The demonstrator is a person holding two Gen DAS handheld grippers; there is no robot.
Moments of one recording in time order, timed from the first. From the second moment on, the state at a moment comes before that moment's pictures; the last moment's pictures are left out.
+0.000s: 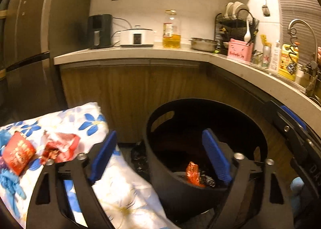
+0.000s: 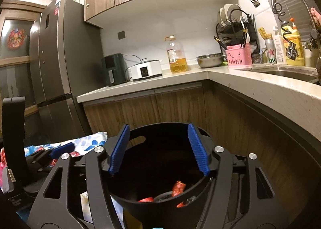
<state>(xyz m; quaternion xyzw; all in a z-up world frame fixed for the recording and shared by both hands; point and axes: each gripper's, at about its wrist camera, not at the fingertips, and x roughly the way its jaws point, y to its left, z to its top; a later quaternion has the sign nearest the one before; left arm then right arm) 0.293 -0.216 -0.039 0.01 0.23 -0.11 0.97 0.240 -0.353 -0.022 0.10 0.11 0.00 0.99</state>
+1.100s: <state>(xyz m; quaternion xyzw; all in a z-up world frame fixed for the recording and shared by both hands) 0.156 -0.120 -0.020 0.01 0.19 0.08 0.98 0.144 -0.274 -0.012 0.09 0.14 0.07 0.98</state>
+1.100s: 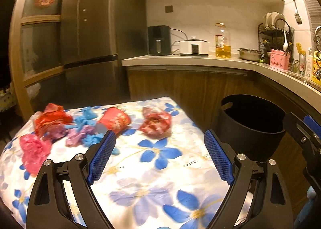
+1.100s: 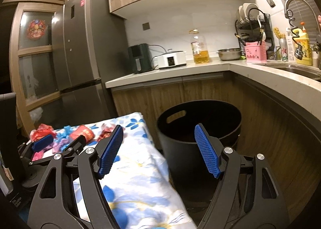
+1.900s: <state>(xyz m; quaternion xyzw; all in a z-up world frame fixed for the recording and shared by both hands) 0.116 0.001 -0.043 -0.03 0.21 0.20 0.96 0.146 -0.162 -0.035 0.06 0.17 0.16 0.97</state>
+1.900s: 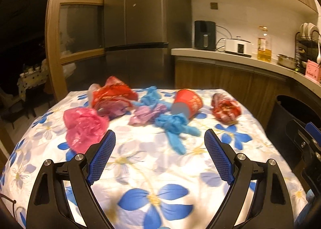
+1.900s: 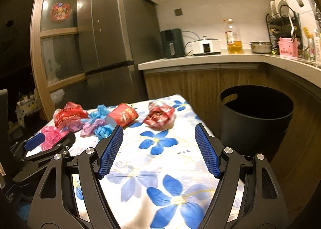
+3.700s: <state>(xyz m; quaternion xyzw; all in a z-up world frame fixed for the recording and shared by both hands) 0.135 0.140 -0.069 -0.09 0.26 0.34 0.90 0.195 -0.046 -0.056 0.03 0.24 0.30 0.92</state>
